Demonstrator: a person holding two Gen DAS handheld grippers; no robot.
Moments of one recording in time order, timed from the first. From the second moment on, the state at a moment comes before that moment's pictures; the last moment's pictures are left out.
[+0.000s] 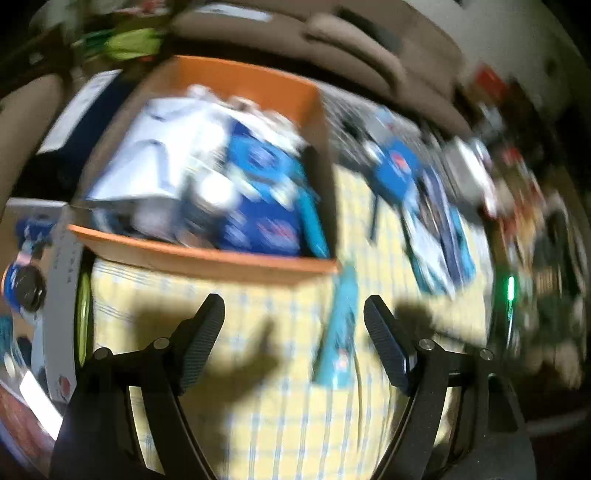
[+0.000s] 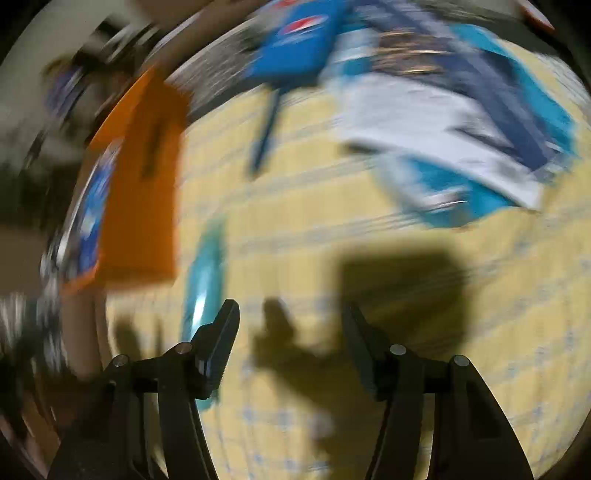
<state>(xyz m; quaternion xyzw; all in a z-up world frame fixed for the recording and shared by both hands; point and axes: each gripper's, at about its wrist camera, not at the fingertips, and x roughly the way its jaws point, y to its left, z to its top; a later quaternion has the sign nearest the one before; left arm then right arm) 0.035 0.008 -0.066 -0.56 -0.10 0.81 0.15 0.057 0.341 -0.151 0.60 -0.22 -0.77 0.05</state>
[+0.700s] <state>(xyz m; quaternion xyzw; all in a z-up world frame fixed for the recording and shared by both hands) 0.055 0.136 -0.173 -0.65 0.07 0.73 0.19 0.056 0.423 -0.128 0.55 -0.26 -0.79 -0.03</state>
